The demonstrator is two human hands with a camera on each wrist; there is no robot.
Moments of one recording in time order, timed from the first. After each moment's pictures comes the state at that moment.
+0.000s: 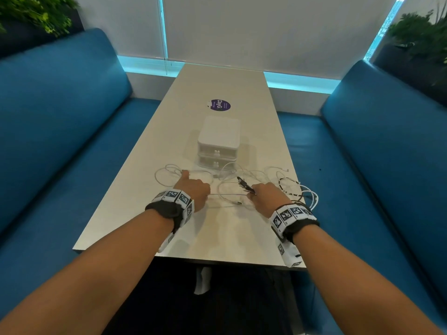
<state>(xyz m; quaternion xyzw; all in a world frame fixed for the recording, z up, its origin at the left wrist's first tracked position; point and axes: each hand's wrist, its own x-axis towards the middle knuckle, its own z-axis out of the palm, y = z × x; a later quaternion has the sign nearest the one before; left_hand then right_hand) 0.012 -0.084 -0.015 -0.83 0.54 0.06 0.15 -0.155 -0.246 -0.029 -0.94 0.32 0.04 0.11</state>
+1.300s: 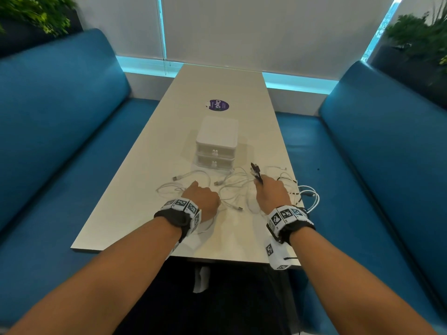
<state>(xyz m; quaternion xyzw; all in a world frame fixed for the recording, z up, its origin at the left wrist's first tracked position) -0.022 -0.088 -0.021 -0.81 0.57 0.09 0.15 -0.161 -0.244 -0.024 -0.89 0.41 -0.09 0.17</state>
